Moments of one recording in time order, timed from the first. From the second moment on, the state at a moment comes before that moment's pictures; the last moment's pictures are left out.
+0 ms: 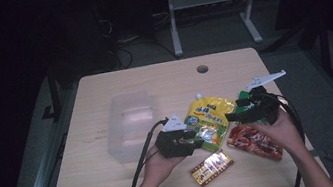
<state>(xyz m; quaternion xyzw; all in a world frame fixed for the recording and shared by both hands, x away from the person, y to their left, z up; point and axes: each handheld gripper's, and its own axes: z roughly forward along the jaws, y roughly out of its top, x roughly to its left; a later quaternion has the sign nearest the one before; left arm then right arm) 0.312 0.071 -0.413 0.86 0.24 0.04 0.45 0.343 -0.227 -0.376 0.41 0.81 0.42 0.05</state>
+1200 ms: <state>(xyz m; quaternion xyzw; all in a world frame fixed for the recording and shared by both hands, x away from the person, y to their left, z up) 0.341 0.037 -0.446 0.90 0.28 0.08 0.34 0.427 -0.223 -0.435 0.57 0.77 0.28 0.00</state>
